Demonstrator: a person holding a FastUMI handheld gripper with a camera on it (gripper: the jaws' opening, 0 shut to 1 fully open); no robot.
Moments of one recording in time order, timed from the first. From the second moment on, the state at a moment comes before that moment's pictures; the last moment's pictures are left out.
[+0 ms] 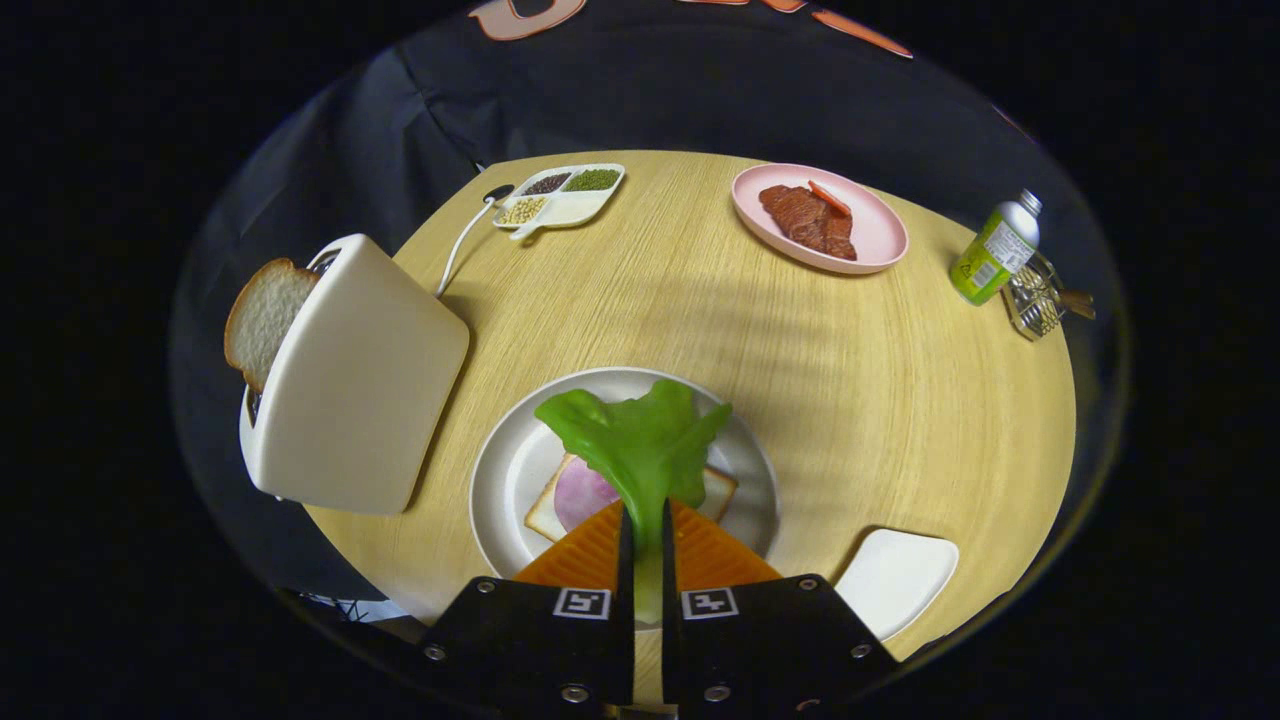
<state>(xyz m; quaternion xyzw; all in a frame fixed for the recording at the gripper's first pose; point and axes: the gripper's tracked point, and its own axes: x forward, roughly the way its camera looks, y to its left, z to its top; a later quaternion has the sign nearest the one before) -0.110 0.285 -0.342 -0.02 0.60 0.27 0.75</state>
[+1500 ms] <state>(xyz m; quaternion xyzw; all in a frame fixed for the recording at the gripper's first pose) -0.090 0.433 -0.141 -0.01 0.53 0.33 0.78</state>
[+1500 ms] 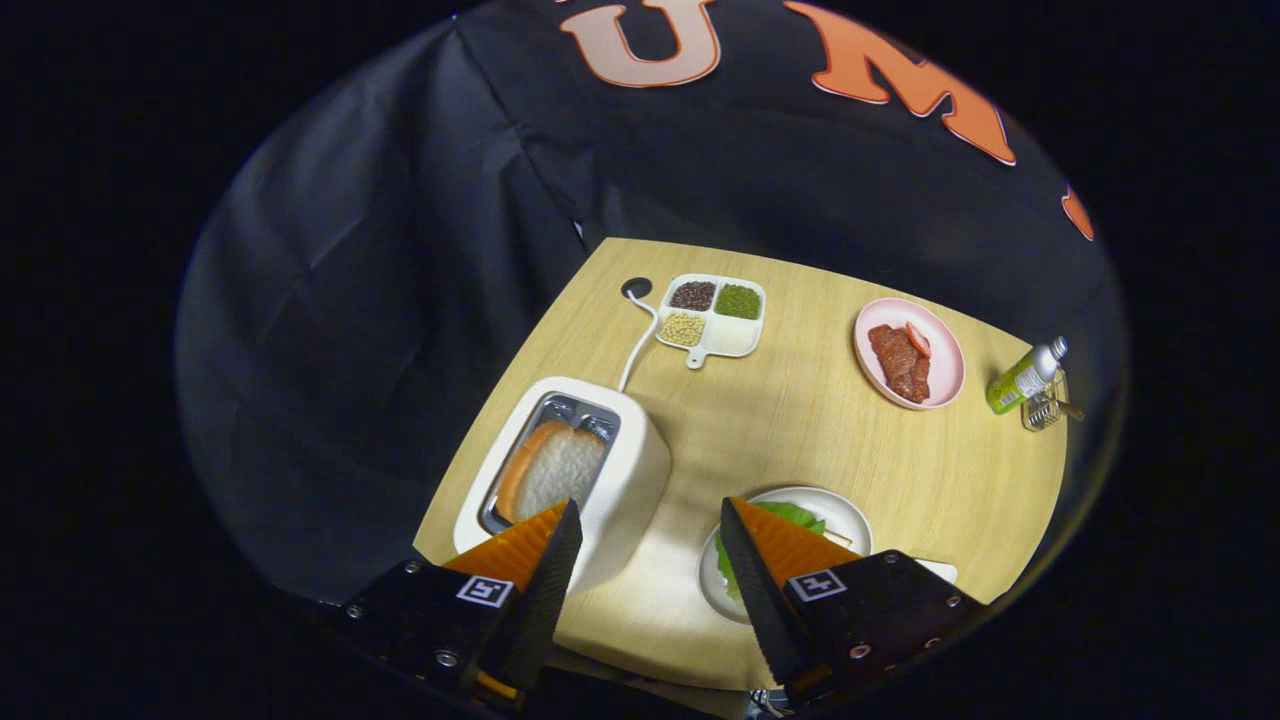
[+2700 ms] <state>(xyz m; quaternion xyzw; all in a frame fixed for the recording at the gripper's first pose) -0.108 0.508 -0.198 -0.10 0.62 0.29 0.73</state>
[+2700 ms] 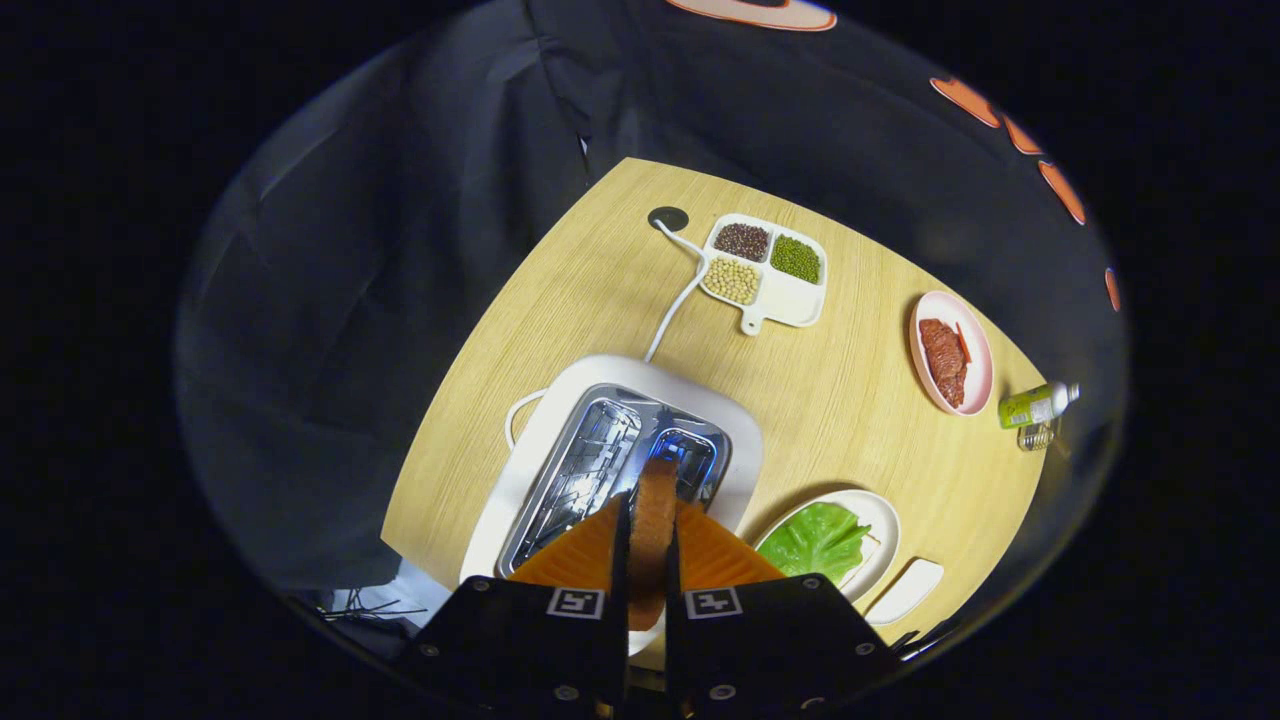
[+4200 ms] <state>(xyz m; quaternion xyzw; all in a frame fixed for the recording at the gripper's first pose) -0.099 0.332 -0.203 0.15 0.58 0.35 0.72</state>
